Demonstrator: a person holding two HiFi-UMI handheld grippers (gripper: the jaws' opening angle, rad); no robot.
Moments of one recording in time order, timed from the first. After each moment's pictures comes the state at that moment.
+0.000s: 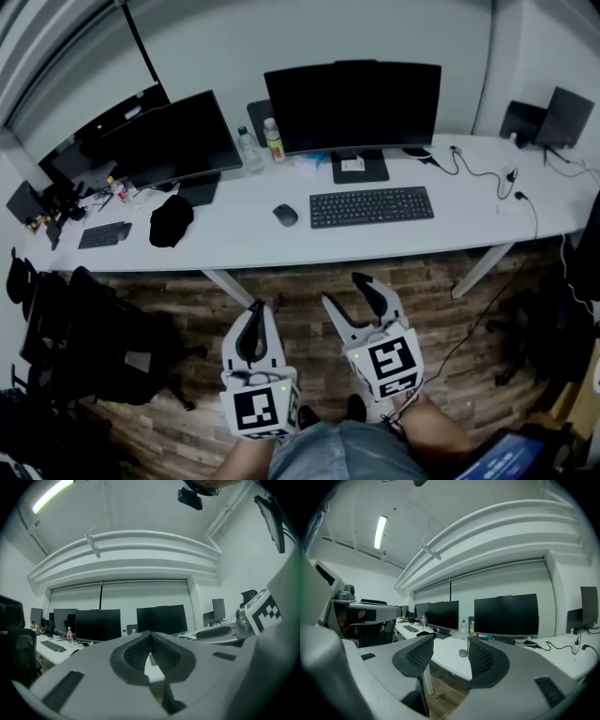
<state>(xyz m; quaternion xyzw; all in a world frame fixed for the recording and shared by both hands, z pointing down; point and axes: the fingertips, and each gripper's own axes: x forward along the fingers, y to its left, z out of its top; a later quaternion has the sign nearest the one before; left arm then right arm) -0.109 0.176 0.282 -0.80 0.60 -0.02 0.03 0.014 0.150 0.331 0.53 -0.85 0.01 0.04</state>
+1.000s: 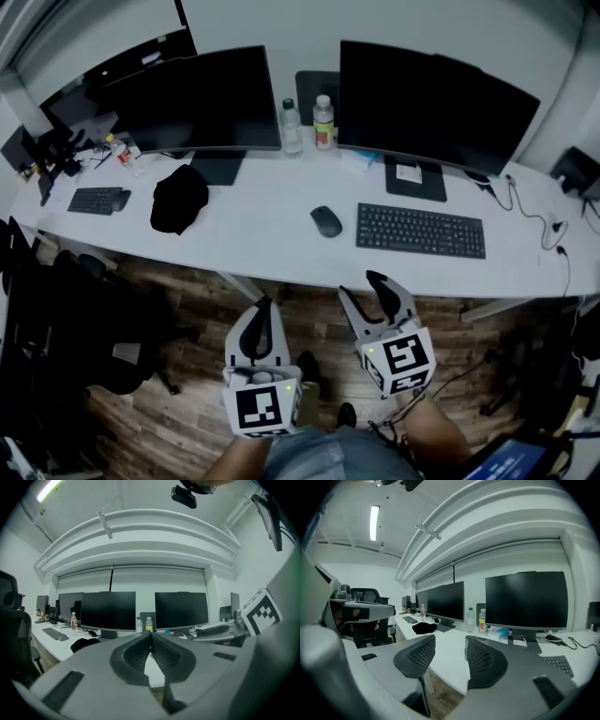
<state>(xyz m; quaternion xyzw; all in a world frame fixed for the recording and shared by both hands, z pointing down) -0.194 0.031 0.343 -0.78 0.63 -0.04 -0.03 -0.058 -0.011 0.391 0.49 -0.86 0.05 0.09</state>
